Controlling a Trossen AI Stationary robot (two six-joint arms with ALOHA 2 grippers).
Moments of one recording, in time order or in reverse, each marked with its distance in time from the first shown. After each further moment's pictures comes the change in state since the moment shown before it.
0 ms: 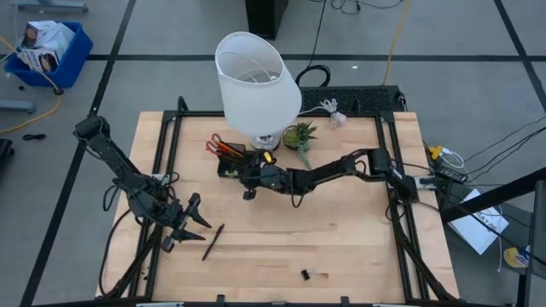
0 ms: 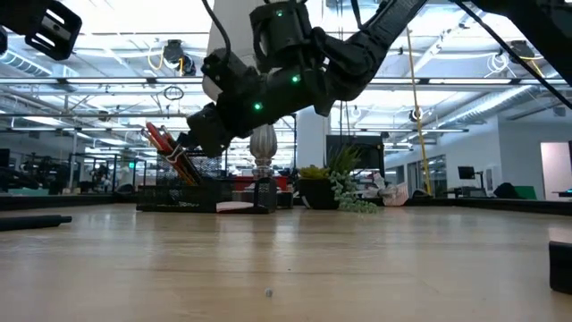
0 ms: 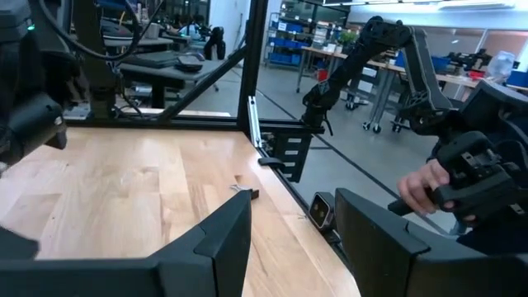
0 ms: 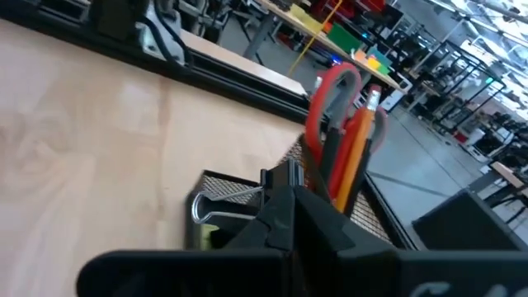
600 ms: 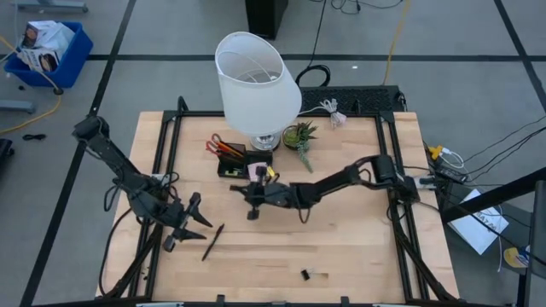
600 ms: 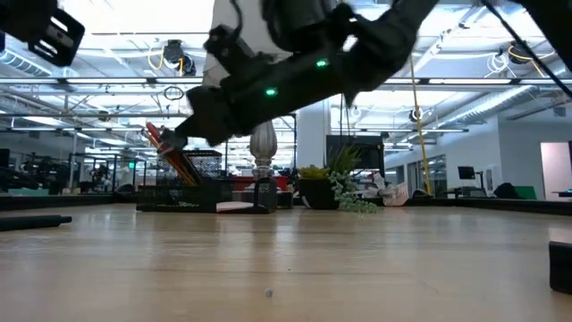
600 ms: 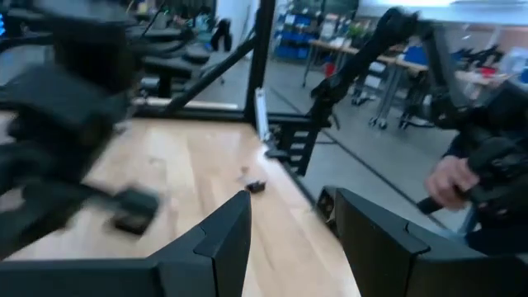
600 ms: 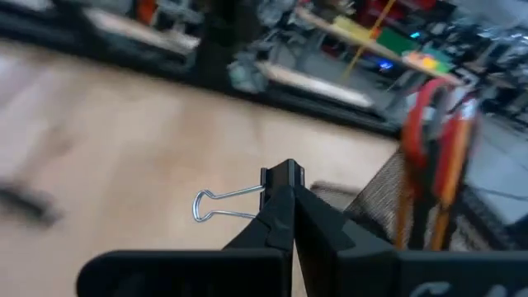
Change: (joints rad) left arm 0.019 0.000 0.000 -0.032 0.000 -0.028; right arm 0.119 -0.039 -0.081 0.001 -0.051 0.173
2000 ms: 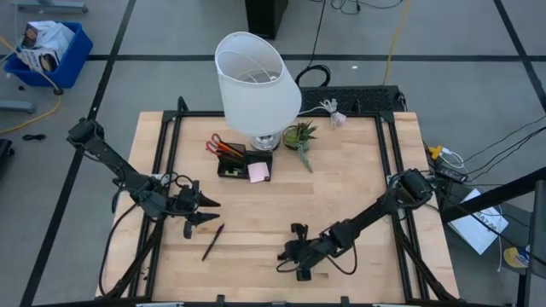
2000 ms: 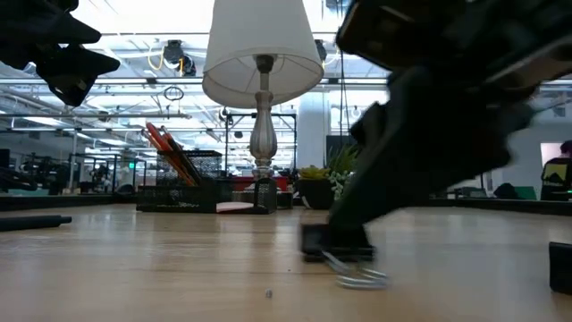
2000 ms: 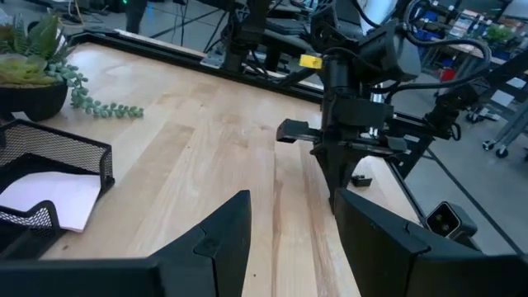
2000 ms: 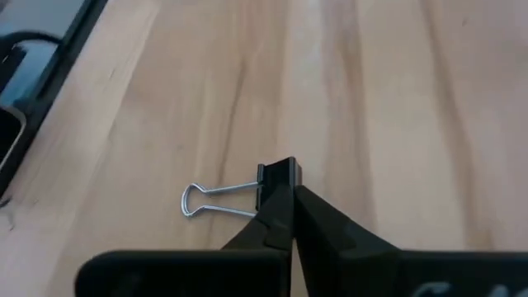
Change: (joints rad) left arm 0.116 0.005 0.000 -0.171 -0.210 -0.219; right arm 0.436 -0.183 -0.246 -0.441 -0.125 0.656
